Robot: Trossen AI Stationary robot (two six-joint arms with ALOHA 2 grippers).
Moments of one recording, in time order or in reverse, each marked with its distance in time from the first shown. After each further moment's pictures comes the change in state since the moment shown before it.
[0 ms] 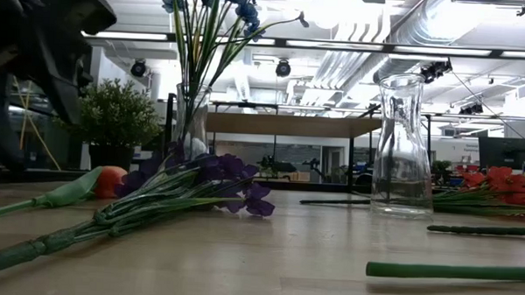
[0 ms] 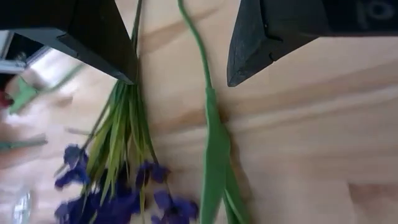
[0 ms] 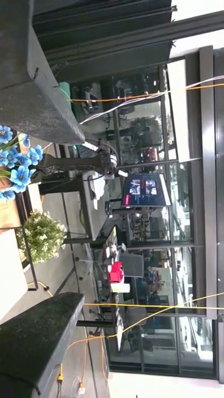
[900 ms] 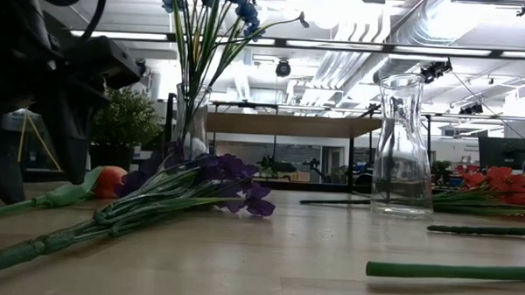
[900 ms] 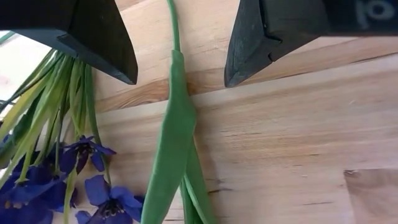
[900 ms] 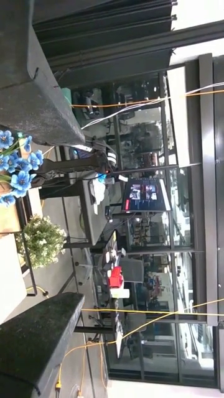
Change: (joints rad) left arm 0.106 0.190 0.030 0.012 0.189 0.024; right arm 0.000 0.000 0.000 0.000 -0.023 0.002
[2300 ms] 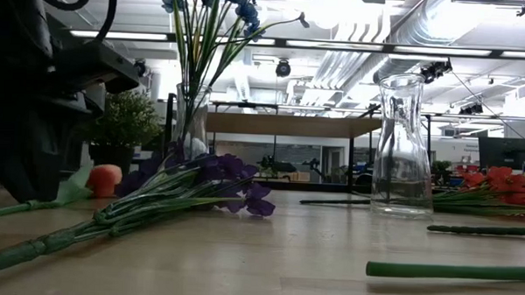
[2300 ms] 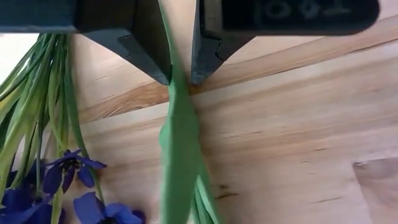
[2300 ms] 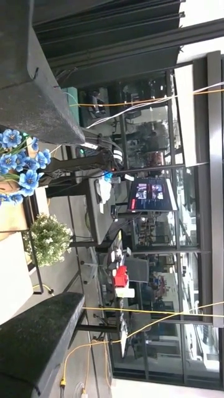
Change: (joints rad) left arm 0.008 0.044 0.044 -0.022 0.018 0.102; right arm 0.000 0.000 0.000 -0.029 0.001 0.000
